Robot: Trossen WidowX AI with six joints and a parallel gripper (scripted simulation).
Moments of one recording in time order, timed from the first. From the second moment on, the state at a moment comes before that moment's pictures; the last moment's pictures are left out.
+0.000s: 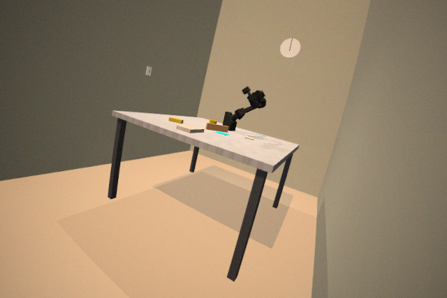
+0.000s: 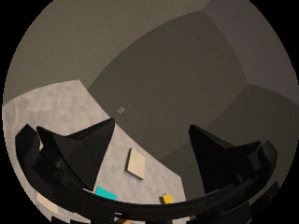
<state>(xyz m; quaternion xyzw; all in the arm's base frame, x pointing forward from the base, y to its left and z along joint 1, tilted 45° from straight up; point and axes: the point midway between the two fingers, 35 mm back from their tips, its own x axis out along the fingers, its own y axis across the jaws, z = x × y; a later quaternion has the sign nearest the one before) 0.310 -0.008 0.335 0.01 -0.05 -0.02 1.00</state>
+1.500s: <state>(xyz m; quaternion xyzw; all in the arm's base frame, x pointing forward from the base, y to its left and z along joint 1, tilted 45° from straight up) 0.198 -0.069 -0.037 -0.09 0.43 0.54 0.72</state>
